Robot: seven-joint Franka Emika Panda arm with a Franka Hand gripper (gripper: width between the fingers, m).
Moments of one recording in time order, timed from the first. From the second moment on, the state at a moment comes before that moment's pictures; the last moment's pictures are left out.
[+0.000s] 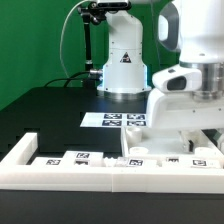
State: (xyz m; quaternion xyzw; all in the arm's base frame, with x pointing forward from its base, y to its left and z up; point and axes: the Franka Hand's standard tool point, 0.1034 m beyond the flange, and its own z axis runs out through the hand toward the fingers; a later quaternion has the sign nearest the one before) arm 0.550 0.105 0.013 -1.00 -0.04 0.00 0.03
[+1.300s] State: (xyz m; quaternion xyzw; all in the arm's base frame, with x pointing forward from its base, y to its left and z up) arm 0.581 -0.006 0.066 -0.95 -0.30 0.02 0.02
